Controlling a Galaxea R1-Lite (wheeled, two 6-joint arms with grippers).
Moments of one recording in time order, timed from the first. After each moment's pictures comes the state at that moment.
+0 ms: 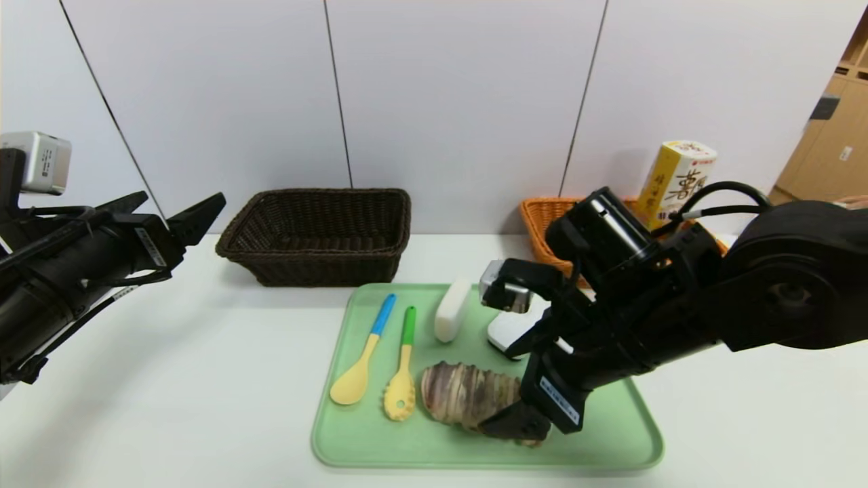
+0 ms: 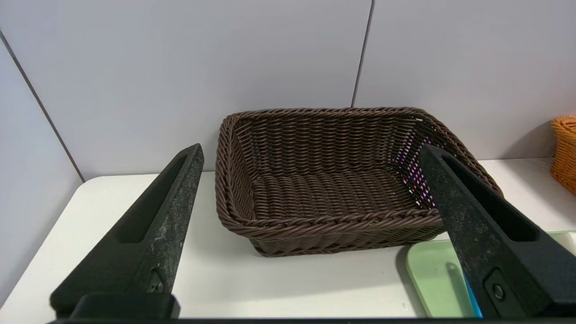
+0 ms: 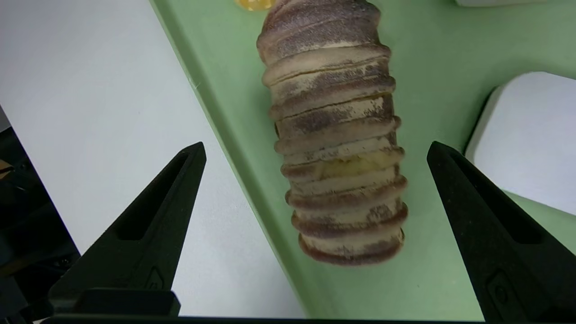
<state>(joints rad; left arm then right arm) -0.05 1.39 -0.50 -1.02 -0.08 -0.06 0.71 1.78 -1.23 0.40 0.28 -0.32</state>
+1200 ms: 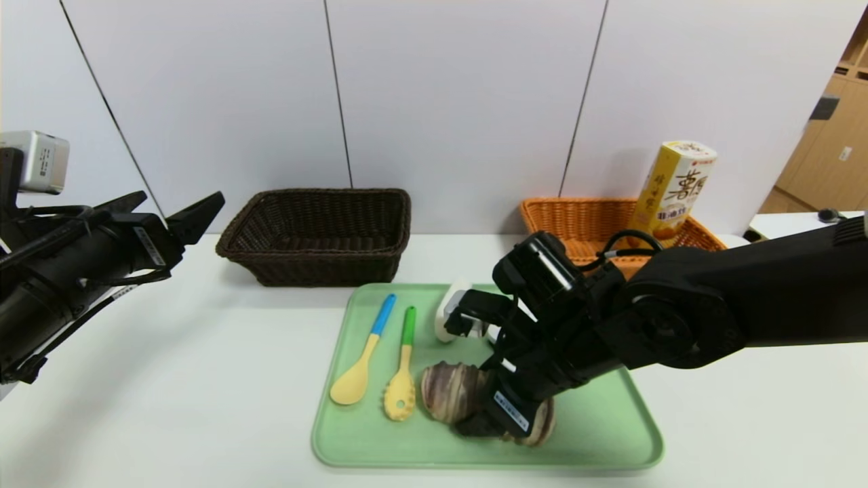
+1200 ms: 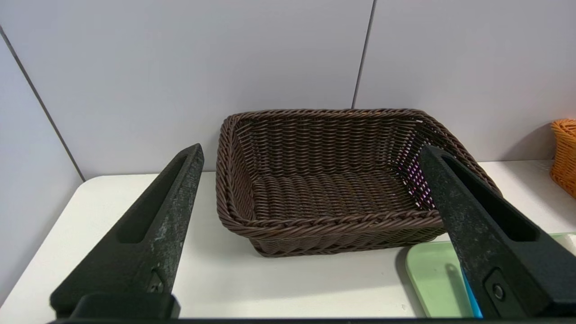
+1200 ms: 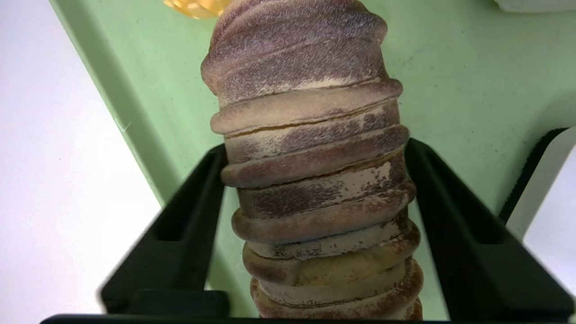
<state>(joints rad) -0.05 1.39 -0.50 -1.02 -0.08 -0.06 0.72 1.94 -1.22 0.28 0.25 -0.31</state>
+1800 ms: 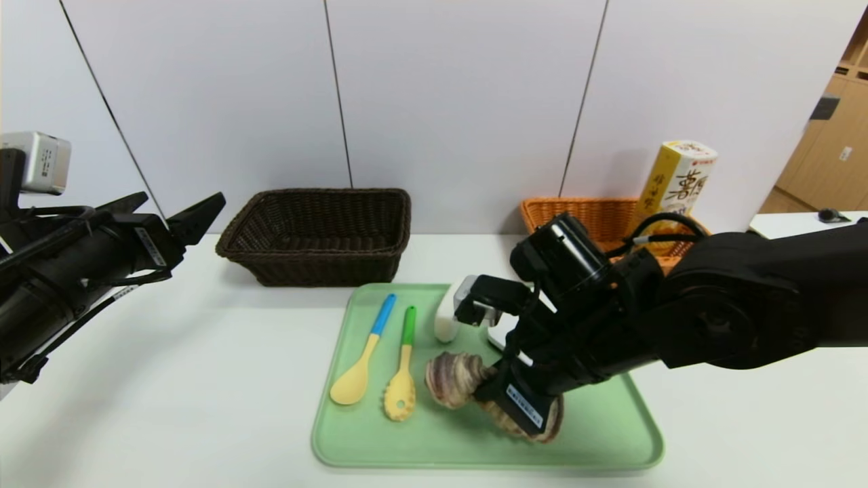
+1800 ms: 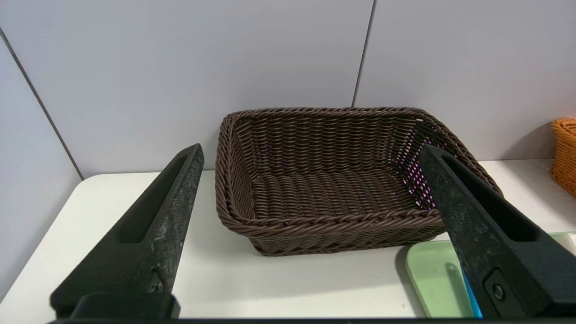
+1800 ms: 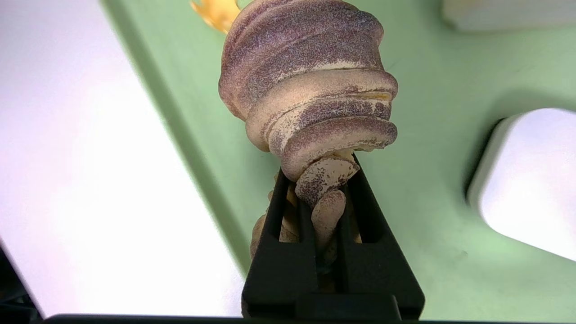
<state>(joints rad) -0.05 1.40 -0.50 -1.02 -0.08 -0.06 0.73 1.83 -1.20 0.29 0.23 -0.30</state>
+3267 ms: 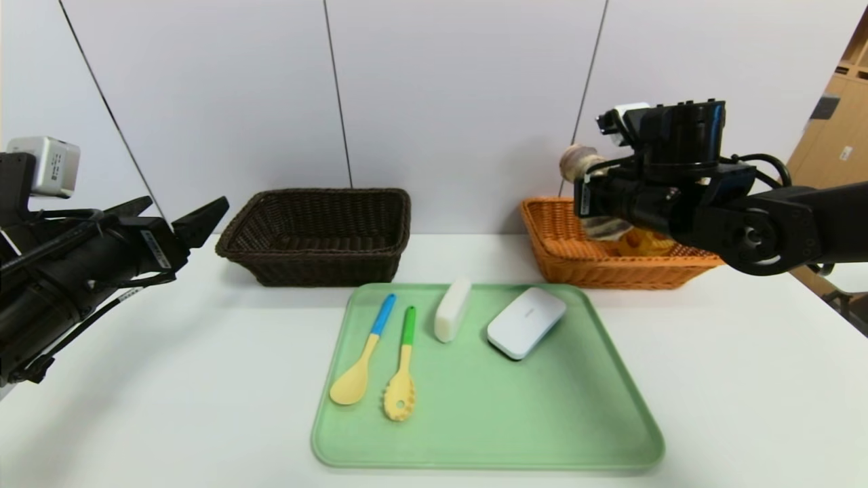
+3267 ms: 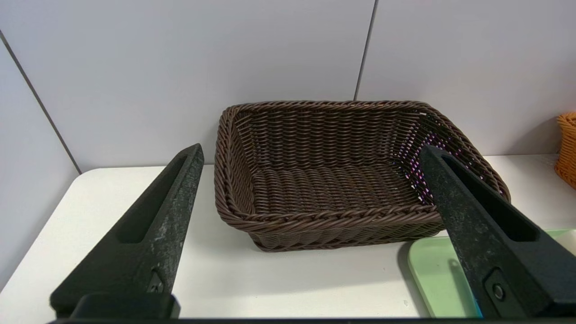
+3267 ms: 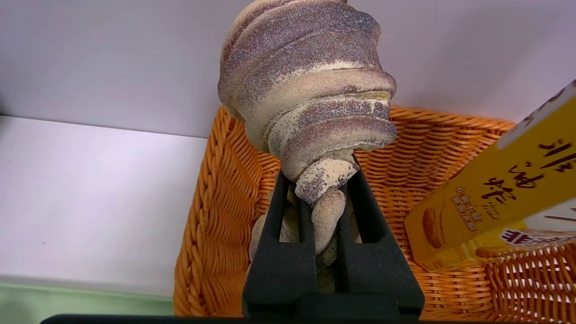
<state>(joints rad) -0.05 1.41 -0.50 -1.02 -0.08 -0.07 0.33 1.90 -1.28 -0.38 -0.31 -0.03</state>
